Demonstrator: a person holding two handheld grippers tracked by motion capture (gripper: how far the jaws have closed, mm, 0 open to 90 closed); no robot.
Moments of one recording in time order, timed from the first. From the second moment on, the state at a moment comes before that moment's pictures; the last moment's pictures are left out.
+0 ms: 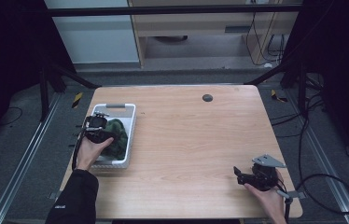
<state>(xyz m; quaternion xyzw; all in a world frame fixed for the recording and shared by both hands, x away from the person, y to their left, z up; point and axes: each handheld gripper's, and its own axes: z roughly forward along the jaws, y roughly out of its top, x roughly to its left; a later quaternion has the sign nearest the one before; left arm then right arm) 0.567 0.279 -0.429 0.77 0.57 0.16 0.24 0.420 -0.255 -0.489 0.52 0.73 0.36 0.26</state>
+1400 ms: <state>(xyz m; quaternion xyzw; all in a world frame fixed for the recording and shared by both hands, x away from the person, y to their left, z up) 0.544 0.290 -0.387 0.77 0.55 0.18 0.26 0.420 -0.254 -0.488 0.52 0.73 0.36 0.26</state>
